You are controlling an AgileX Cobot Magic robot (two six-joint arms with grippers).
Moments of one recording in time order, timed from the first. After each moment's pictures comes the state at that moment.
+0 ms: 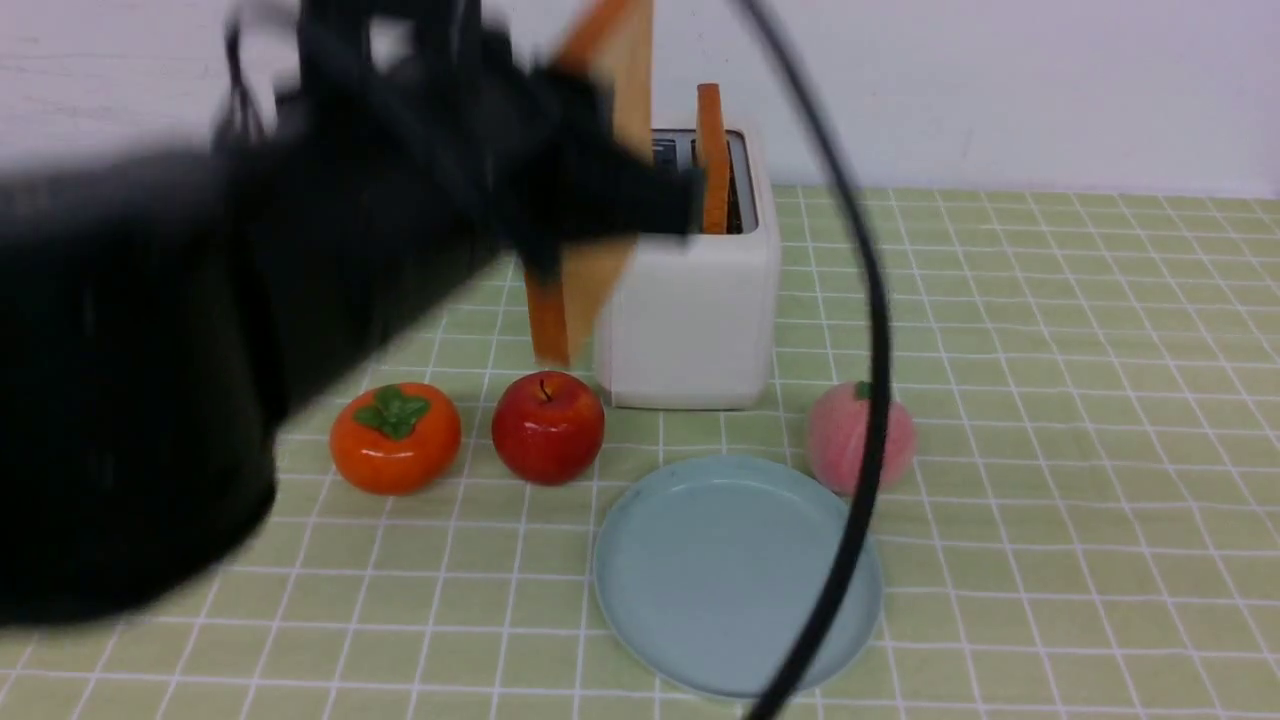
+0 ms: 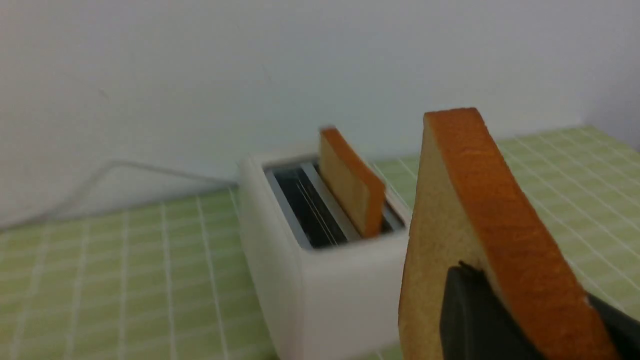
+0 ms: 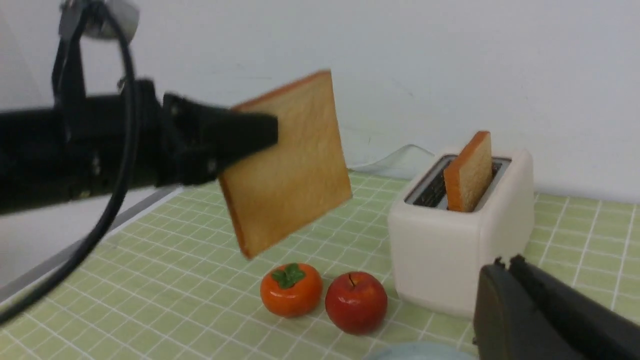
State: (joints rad) right arm 1.09 0.49 -0.74 -0.86 0.63 1.08; left arm -0.88 1.25 -1.00 -1.77 -0.54 1.61
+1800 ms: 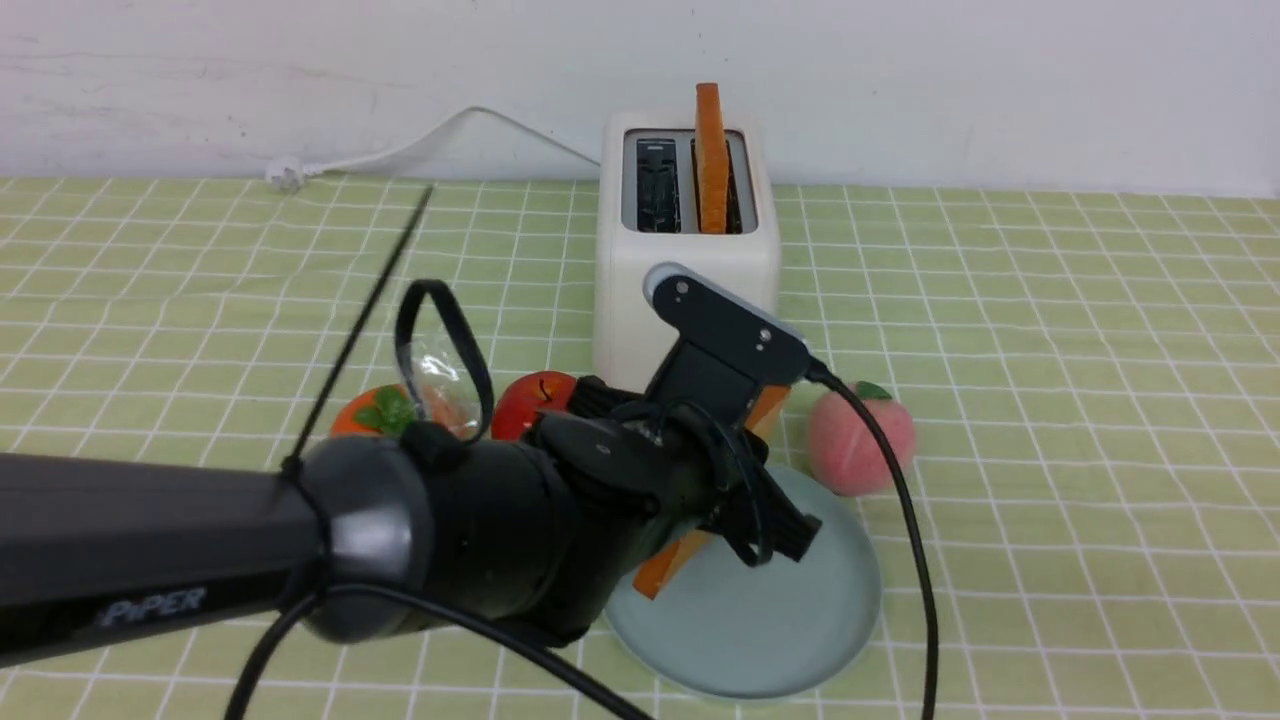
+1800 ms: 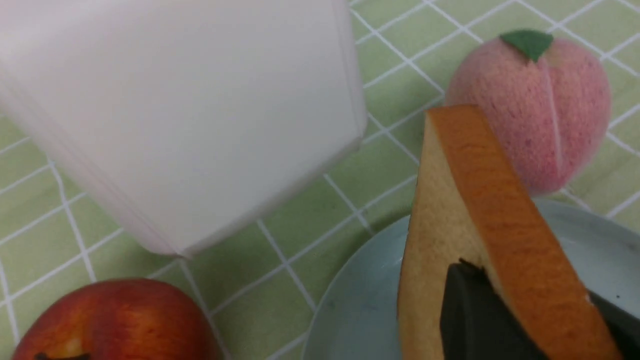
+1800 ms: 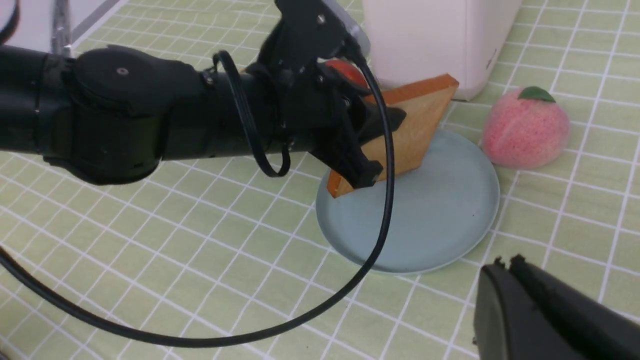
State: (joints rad) right arm 1.09 0.49 -0.74 -0.48 0.88 0.86; left arm -0.83 1.80 -1.09 -1.53 -0.37 1.52
